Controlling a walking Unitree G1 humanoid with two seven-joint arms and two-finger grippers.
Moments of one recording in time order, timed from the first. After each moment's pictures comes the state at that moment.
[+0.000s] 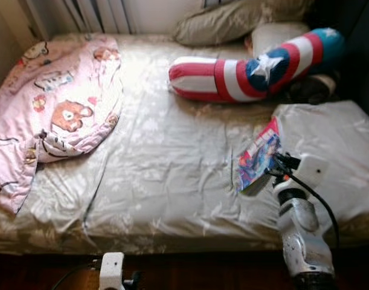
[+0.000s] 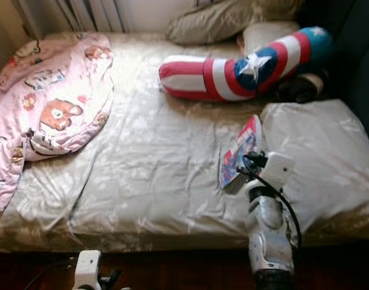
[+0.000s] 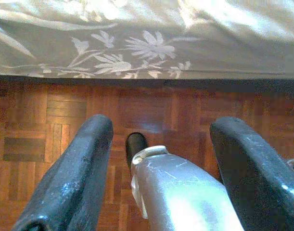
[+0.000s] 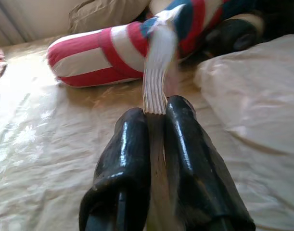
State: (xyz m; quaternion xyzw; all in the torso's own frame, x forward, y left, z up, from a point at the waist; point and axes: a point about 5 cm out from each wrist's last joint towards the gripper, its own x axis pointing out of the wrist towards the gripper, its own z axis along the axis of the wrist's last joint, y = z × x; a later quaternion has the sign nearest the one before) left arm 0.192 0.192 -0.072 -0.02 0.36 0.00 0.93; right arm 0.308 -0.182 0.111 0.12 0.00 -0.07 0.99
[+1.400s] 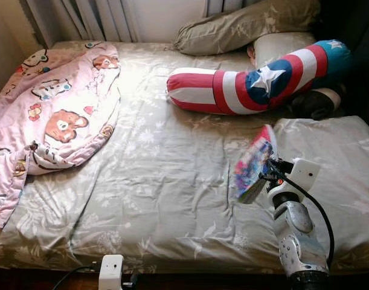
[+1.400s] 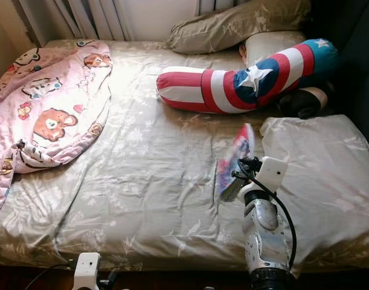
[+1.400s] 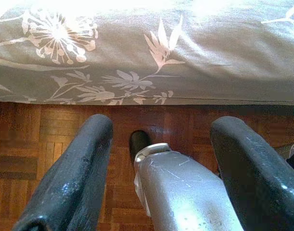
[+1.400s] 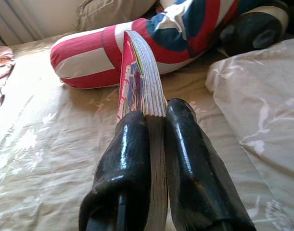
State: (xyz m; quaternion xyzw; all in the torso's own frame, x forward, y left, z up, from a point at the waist) left arm 0.187 0.193 -0.074 -0.01 0.37 0.00 0.93; right arm 0.310 -0.177 0.098 0.13 0.03 -0.05 0.99
